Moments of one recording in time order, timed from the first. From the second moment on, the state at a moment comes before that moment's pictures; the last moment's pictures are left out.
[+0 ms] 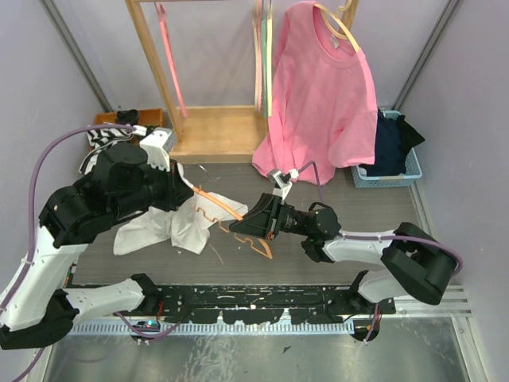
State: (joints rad) left arm -0.81 1.02 1.62 -1.16 -0.13 -0.41; right arm 0.90 1.35 0.45 1.49 -0.57 1.28
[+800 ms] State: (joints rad) left arm -0.81 1.05 1.80 -1.08 0.01 -0.41; right arm 0.99 1.43 0.68 1.50 -0.59 1.37
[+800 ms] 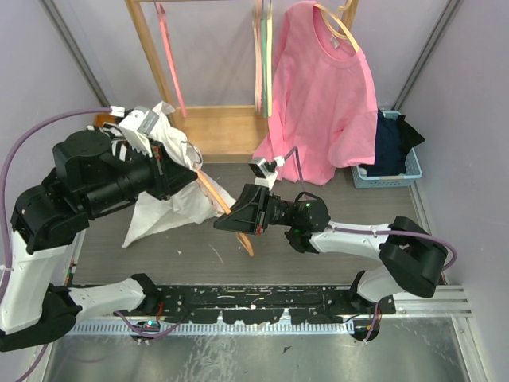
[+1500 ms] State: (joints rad) left arm -0.81 0.97 1.71 -1.06 0.03 -0.44; right arm 0.99 1.15 0.75 0.90 -0.69 1.16
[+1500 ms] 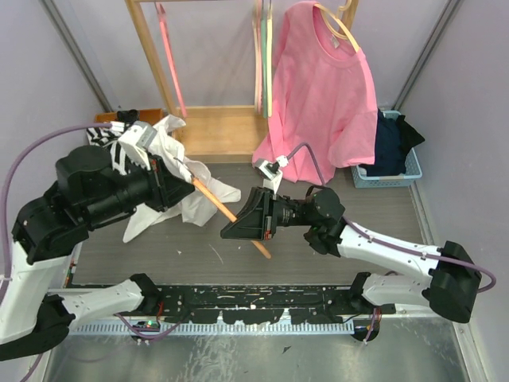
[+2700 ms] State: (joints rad) left arm -0.81 0.82 0.89 -0.92 -0.15 -0.64; right arm 1.00 1.74 0.47 1.31 -0.69 1.20
